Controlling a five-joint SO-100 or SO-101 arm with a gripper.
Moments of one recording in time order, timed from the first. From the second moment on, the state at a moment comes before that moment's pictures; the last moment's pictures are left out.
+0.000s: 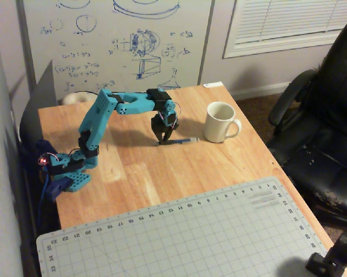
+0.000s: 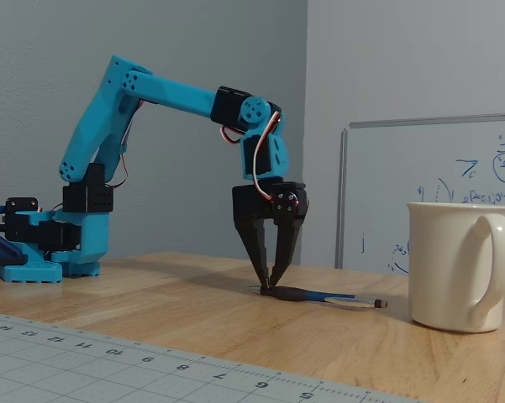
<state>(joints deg) -4.9 64.7 81.8 64.8 -4.4</state>
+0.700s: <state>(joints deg) -5.4 64.7 81.8 64.8 -4.4</state>
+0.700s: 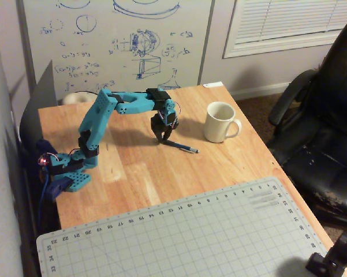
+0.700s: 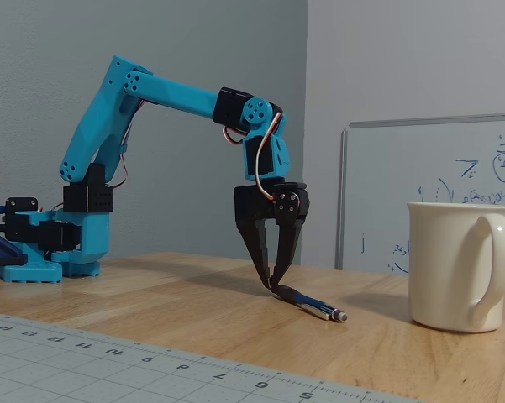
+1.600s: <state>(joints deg) -7.2 64.7 77.5 64.8 -4.4</state>
